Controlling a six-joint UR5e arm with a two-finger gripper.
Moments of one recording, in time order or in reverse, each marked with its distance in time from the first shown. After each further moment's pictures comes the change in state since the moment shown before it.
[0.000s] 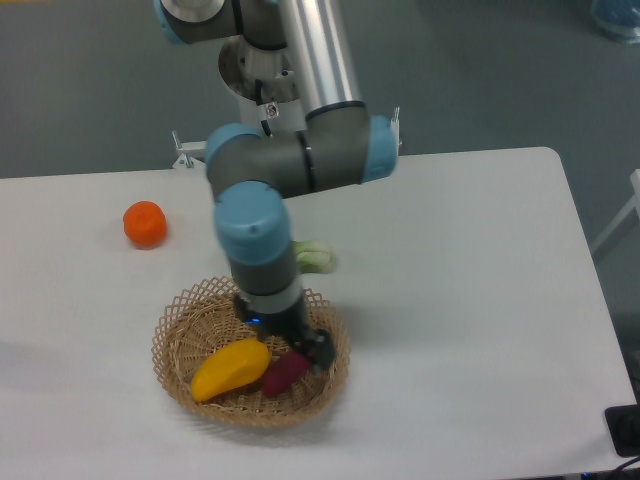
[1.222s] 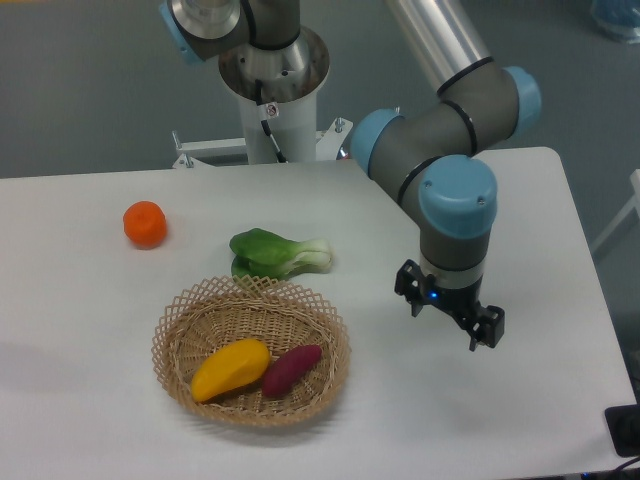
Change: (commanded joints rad) arm 0.259 -0.003 0.066 -0.129 -0.061 0.374
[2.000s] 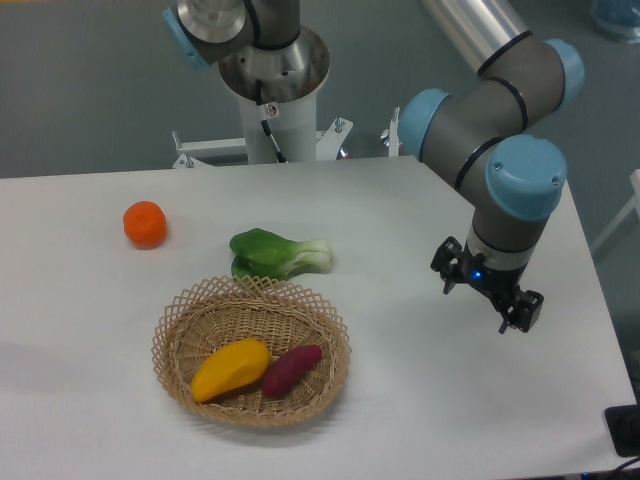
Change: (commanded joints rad) arm 0.048 -0.014 0.052 -0.086 -0.003 0.108
